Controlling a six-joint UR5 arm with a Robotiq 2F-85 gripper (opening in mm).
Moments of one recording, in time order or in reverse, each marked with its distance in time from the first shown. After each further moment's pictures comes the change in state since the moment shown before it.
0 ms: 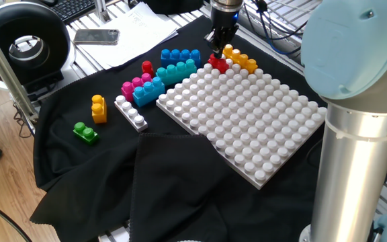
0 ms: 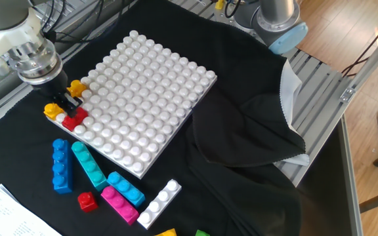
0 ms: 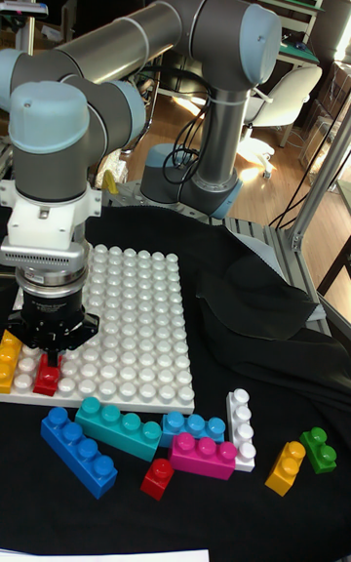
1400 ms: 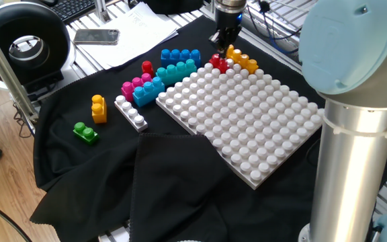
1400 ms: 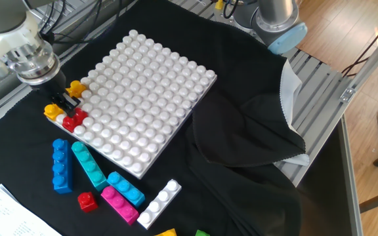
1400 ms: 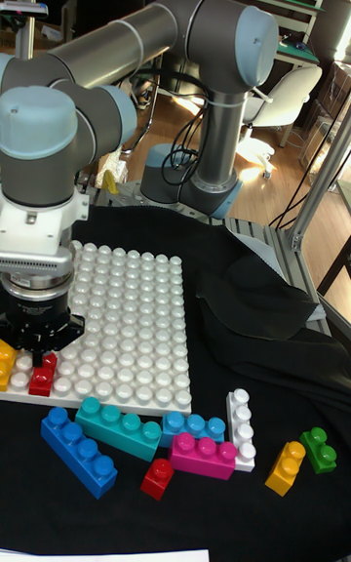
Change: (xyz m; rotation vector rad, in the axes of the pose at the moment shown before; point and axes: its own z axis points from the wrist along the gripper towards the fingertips) arm 0.000 -0.023 0.002 0.036 0.008 -0.059
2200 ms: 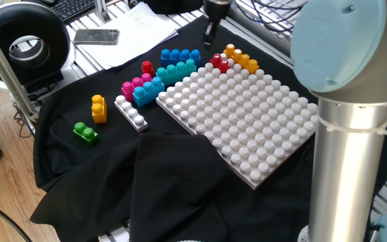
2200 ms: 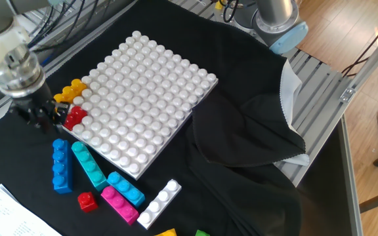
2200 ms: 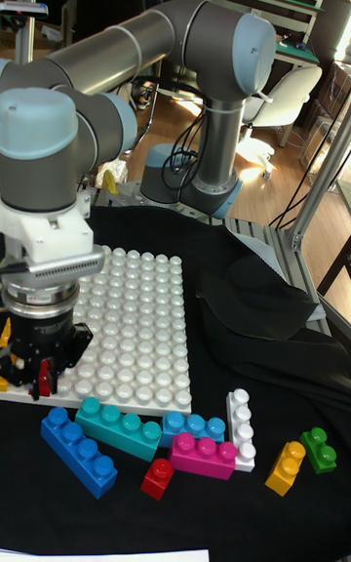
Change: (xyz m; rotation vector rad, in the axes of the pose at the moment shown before) arm -0.066 0.020 0.000 -0.020 -0.121 -0.569
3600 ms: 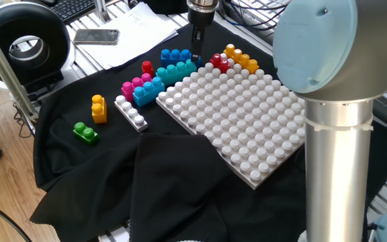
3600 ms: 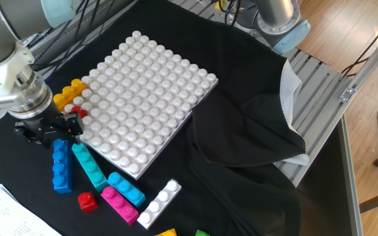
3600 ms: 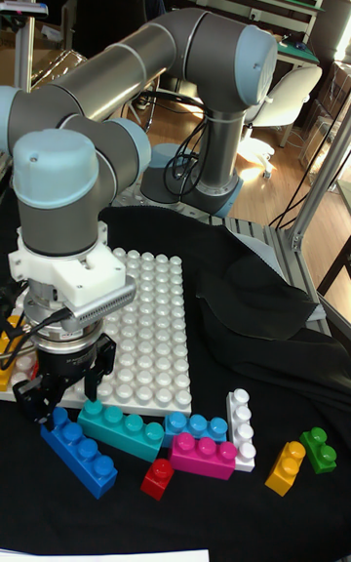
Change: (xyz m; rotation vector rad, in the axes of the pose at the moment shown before) arm -0.024 0.027 0.020 -0.068 0.026 -0.091
